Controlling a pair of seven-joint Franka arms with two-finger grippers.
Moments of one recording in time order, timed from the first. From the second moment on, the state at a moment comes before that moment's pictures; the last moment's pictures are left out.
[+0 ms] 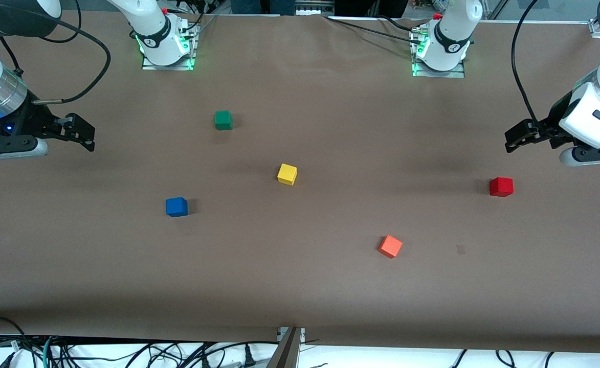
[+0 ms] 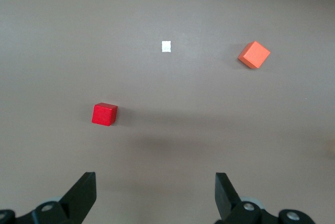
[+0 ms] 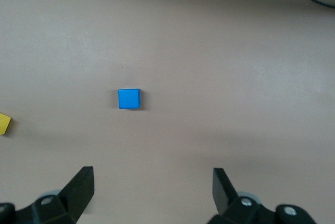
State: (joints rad) left arm 0.09 0.10 -0.19 -1.52 0.04 1.59 -0.21; right arm 0.12 0.07 -0.01 -1.60 -0.05 1.74 0.00
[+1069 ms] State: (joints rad) left arm 0.09 0.13 -0.19 -1.50 0.04 1.59 -0.21; right arm 0.12 0.07 -0.01 -1.60 -0.05 1.74 0.00
